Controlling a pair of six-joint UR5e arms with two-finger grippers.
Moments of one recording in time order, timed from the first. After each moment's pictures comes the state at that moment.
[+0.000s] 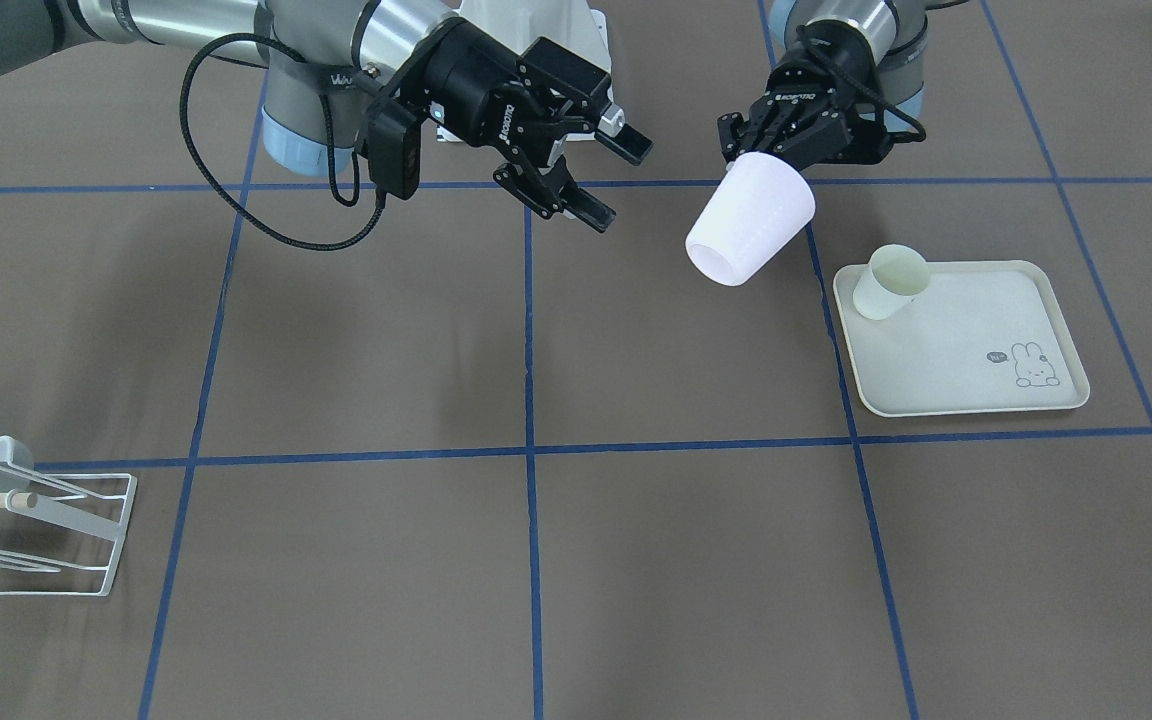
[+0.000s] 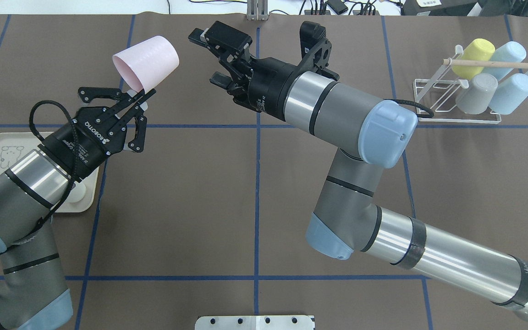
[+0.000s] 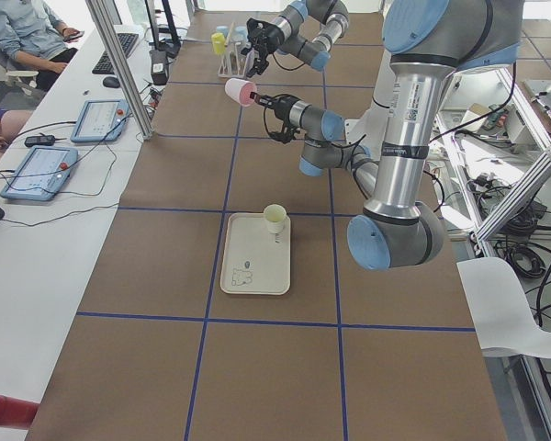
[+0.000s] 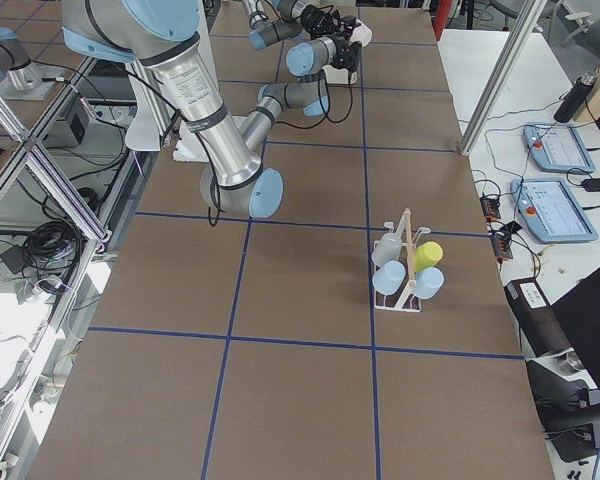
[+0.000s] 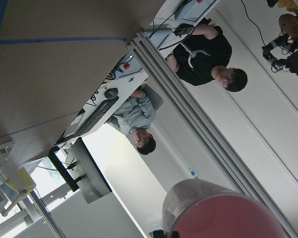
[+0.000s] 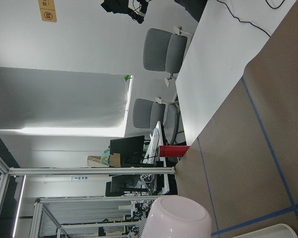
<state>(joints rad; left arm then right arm) -0.43 -1.78 -1.88 -3.07 -1.03 -2.88 0.54 -0.86 1.63 -0.35 1.45 1.92</state>
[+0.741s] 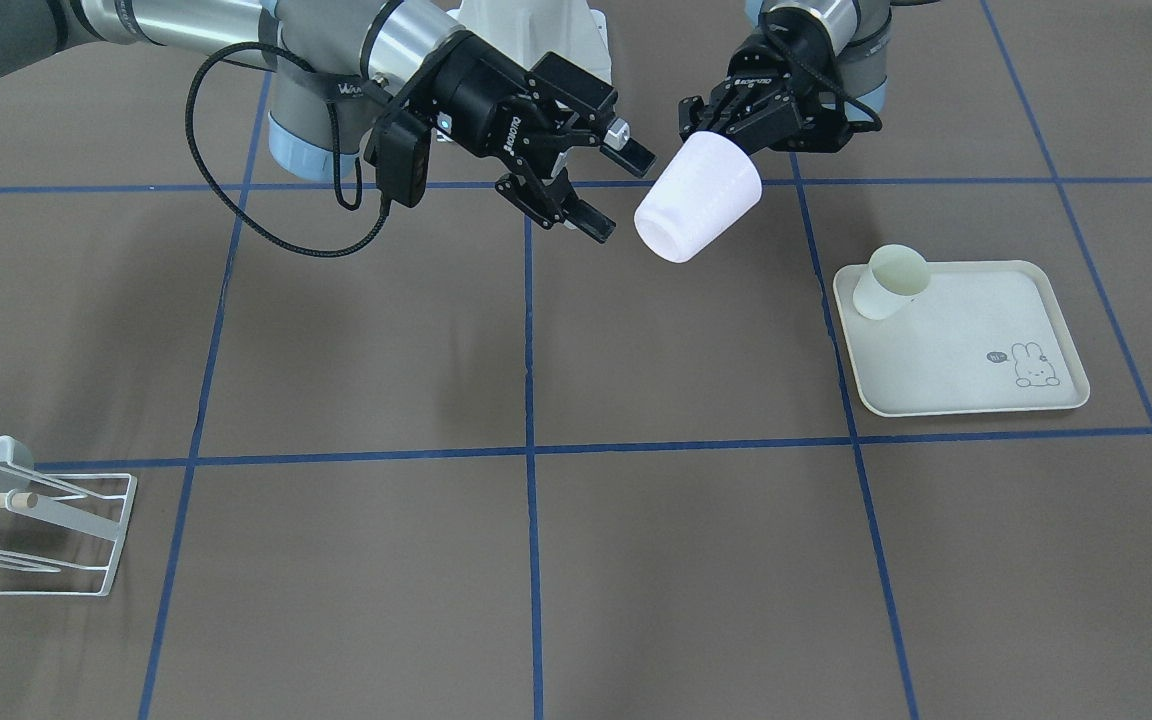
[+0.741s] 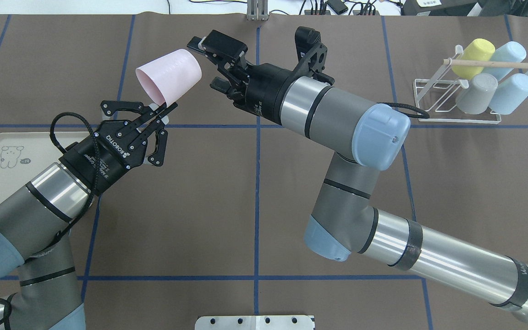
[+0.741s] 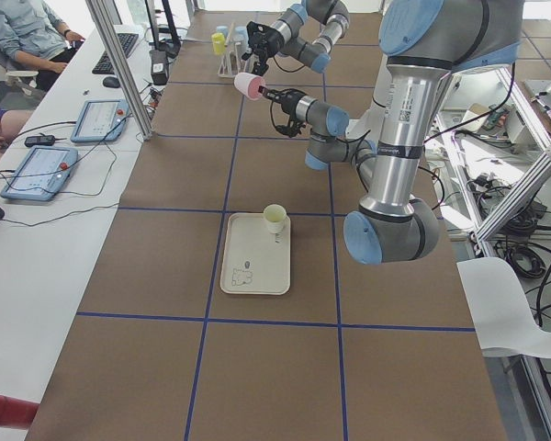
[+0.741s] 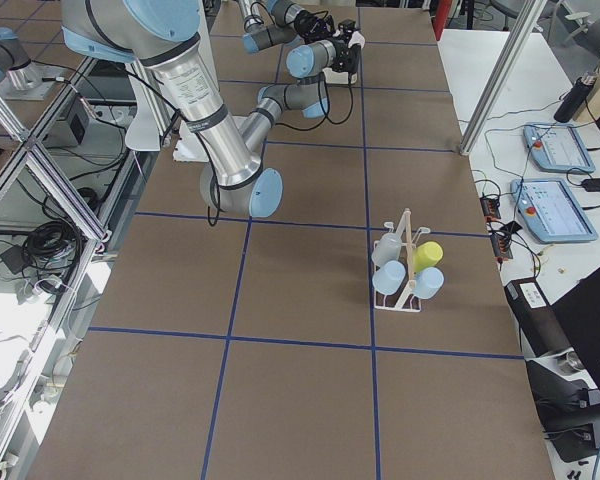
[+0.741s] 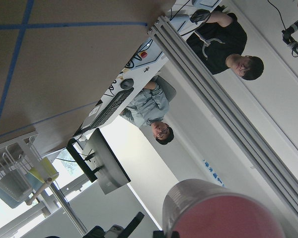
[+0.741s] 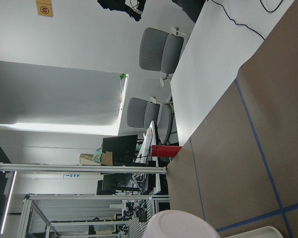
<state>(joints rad) -0.37 -1.82 -1.88 -3.06 -1.02 -2.86 0.53 -0.86 1.61 -0.35 1.45 1.89</state>
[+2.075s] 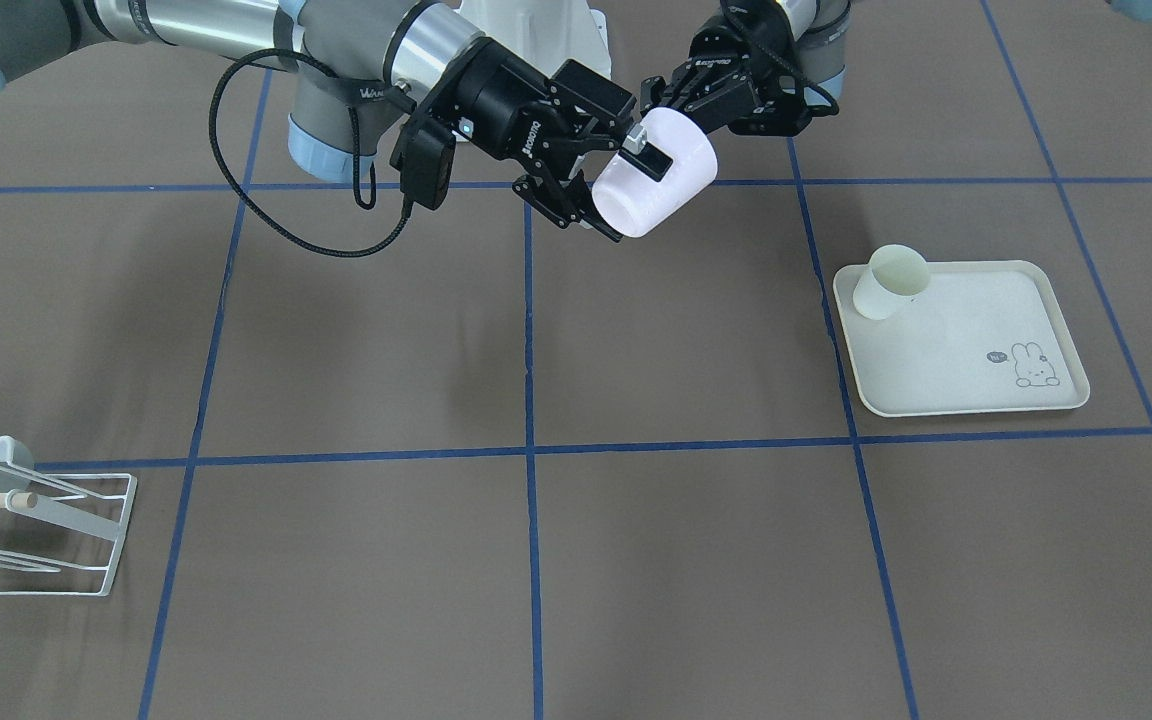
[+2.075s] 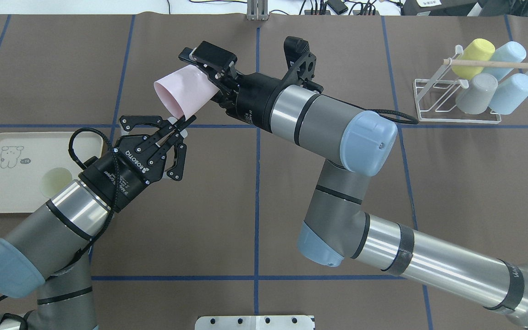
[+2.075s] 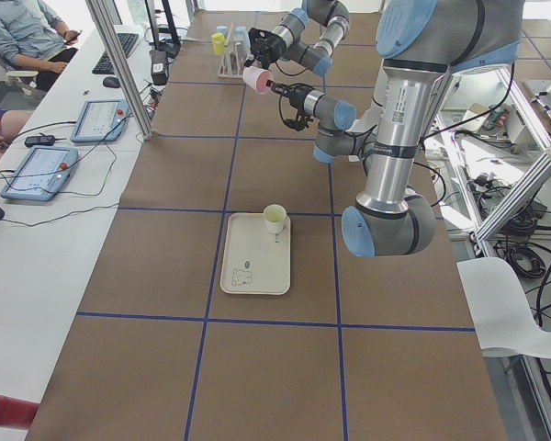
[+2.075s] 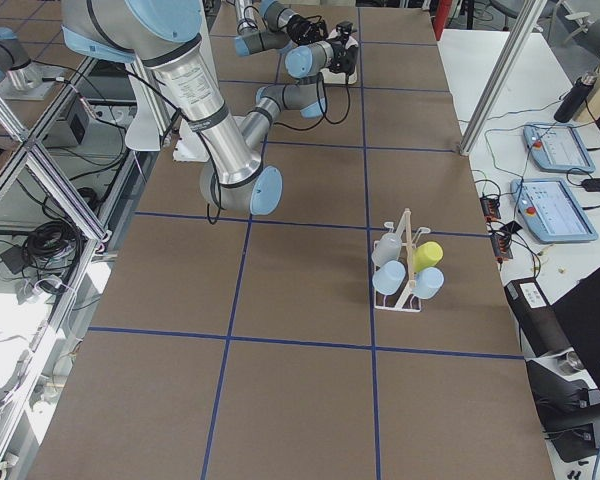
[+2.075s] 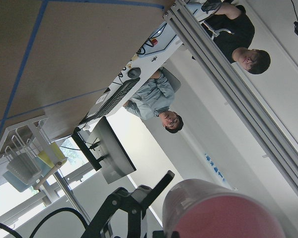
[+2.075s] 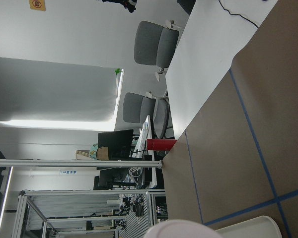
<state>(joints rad) -0.30 -1.87 -1.88 -3.06 -0.94 -2.82 0.51 -0.84 1.59 -0.35 1.45 1.90</state>
